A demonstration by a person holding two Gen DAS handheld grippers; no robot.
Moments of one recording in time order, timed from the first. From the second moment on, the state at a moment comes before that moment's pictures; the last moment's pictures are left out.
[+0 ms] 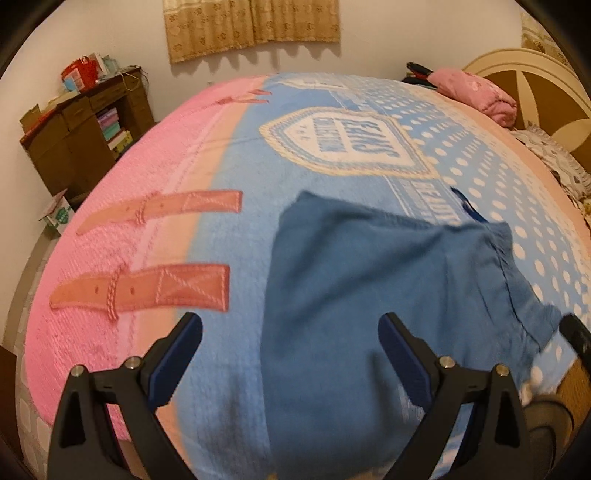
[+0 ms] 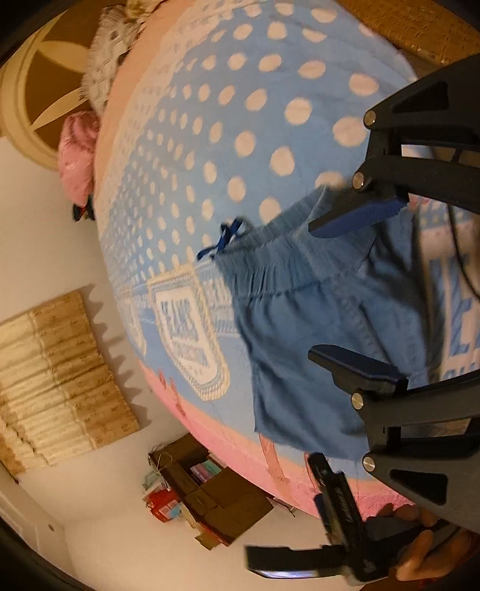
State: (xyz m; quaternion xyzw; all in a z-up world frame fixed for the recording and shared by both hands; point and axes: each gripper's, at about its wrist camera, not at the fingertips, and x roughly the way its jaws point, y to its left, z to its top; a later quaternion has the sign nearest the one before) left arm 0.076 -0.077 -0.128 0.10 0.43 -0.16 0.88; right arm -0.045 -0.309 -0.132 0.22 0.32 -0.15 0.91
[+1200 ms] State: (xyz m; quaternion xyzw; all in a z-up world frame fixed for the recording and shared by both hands) left arm 0.138 -0.087 -0.178 0.01 0.51 -0.24 0.83; right arm -0.003 -0.396 -0.200 0.36 0.44 -0.01 0.82
